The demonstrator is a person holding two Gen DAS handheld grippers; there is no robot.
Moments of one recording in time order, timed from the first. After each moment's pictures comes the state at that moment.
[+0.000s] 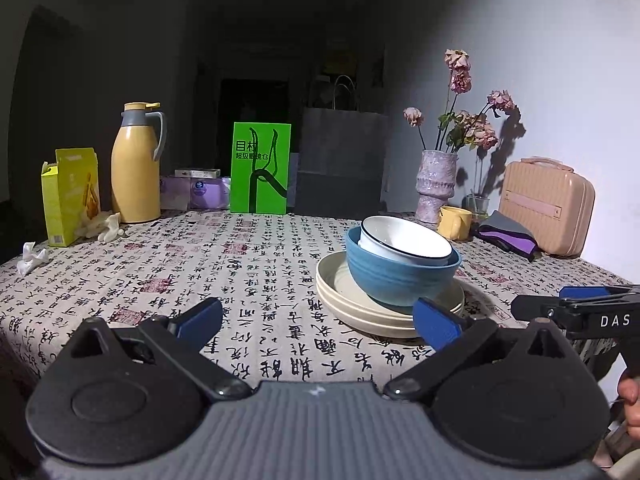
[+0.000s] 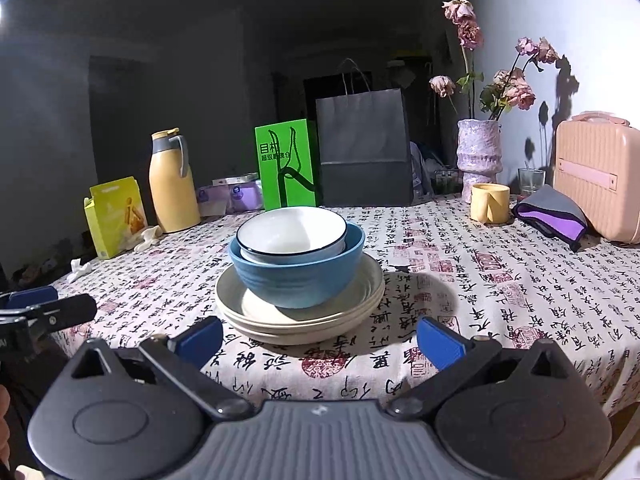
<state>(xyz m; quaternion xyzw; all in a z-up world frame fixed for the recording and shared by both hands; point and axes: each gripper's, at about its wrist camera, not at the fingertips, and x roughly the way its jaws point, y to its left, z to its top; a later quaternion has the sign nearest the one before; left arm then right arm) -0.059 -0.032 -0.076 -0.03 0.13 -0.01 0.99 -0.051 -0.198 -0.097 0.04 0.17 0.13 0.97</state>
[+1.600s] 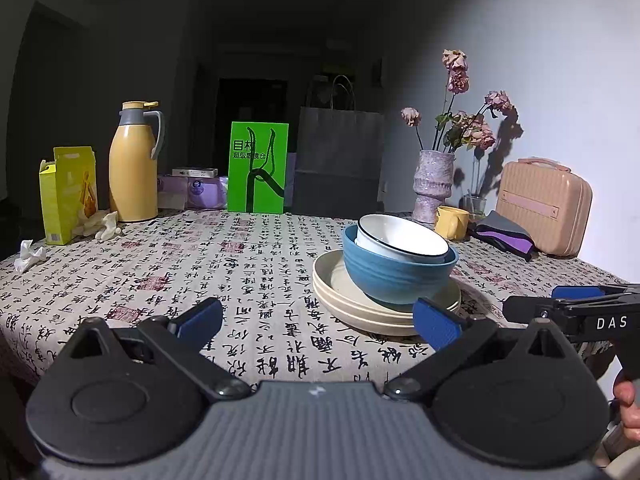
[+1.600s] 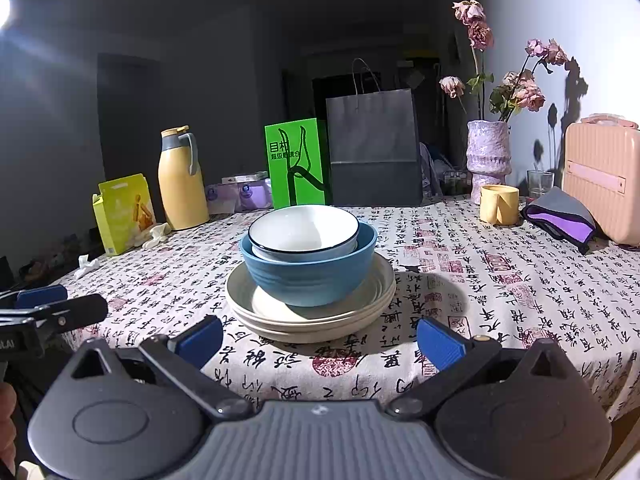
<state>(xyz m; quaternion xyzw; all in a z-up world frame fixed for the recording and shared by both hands) -0.060 -0.035 -0.078 -0.03 0.13 -0.01 0.99 -0.053 -0.193 -0.099 0.04 0.17 0.15 0.97</state>
